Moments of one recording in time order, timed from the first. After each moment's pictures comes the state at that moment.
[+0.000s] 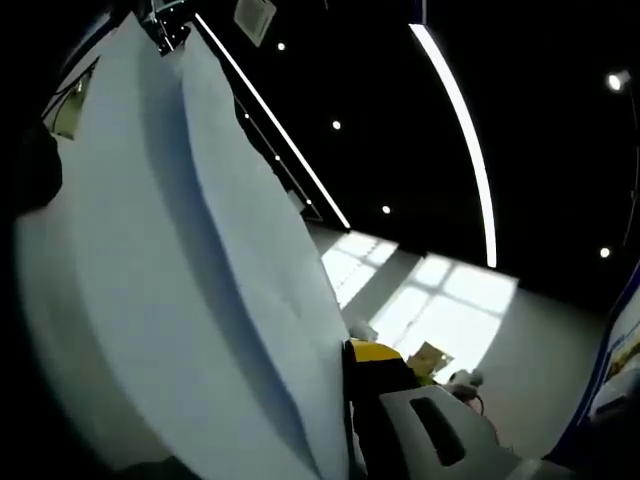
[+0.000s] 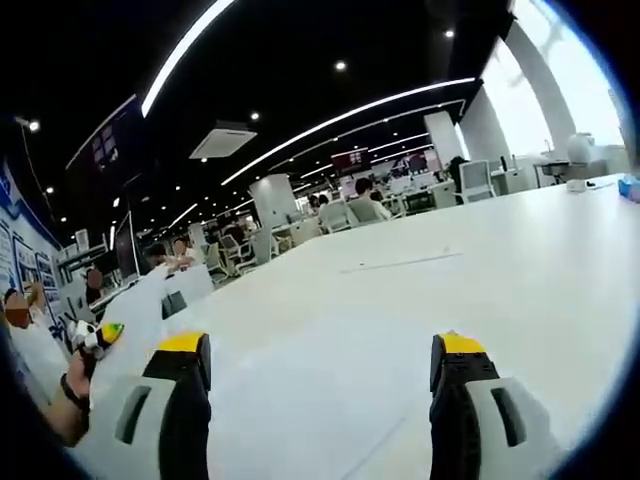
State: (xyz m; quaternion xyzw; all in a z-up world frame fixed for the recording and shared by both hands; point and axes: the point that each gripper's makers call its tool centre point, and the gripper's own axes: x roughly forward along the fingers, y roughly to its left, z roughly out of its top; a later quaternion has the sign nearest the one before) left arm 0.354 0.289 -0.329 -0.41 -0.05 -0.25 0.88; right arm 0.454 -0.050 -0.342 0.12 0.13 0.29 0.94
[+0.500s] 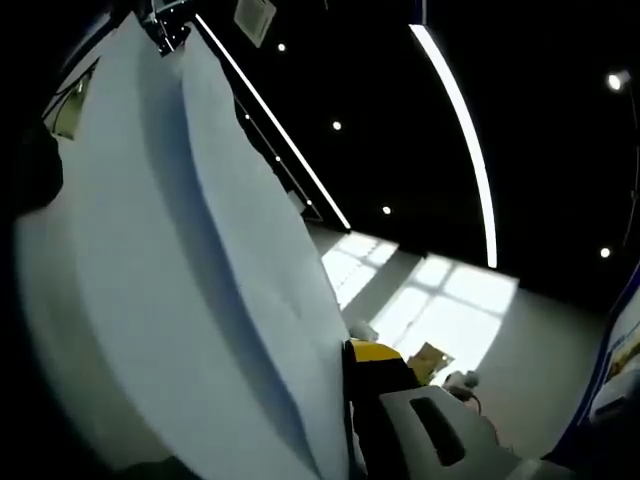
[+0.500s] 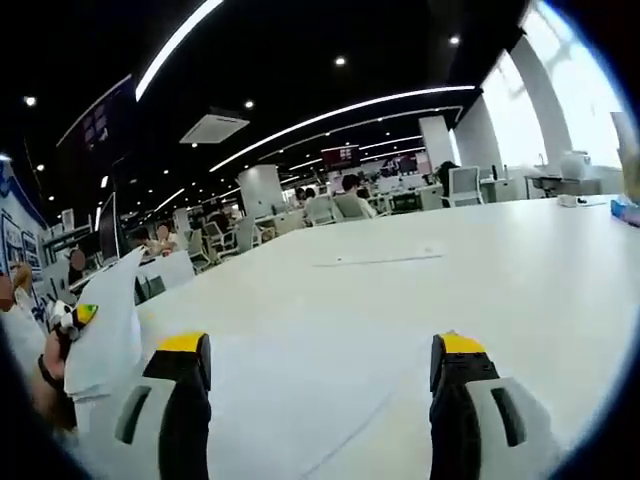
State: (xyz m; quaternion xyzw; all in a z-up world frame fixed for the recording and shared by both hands) left arm 0.356 0.293 -0.331 -0.41 -0.05 -0.25 0.88; right arm 0.479 -0.073 -0.355 0.08 0.14 0.26 0.95
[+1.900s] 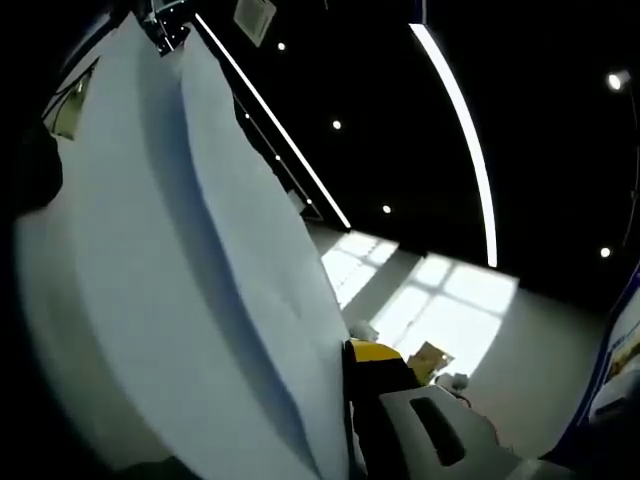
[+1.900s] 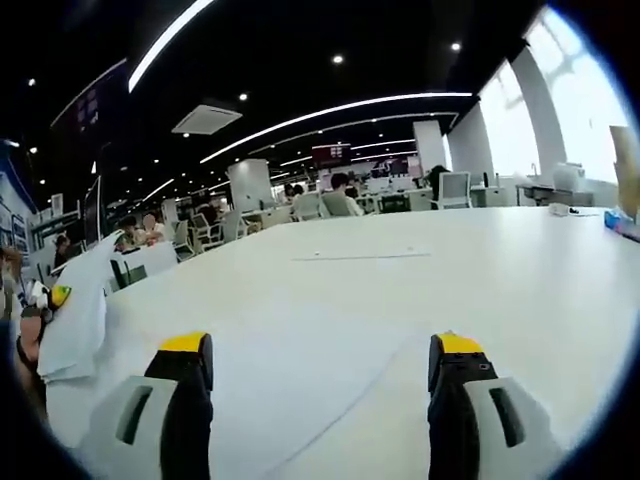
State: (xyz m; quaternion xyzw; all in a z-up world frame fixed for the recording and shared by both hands) left arm 0.354 0.290 -0.330 -0.40 -0.05 -0.25 0.88; right arm 0.505 -0.087 -0.374 0.05 0.13 0.24 0.96
